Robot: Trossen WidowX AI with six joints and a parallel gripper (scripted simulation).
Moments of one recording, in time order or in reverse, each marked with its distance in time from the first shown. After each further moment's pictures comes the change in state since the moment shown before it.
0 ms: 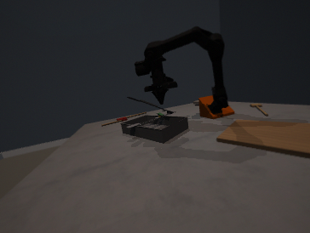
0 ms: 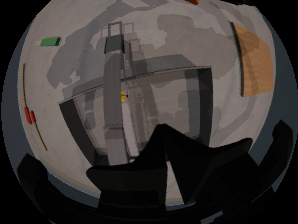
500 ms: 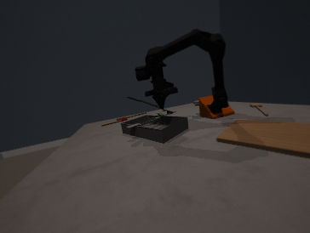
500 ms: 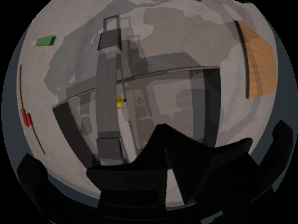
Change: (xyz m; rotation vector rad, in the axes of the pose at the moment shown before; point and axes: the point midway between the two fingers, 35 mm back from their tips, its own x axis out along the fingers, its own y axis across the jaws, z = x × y) arm 0.024 0.001 -0.001 0.001 -0.001 -0.002
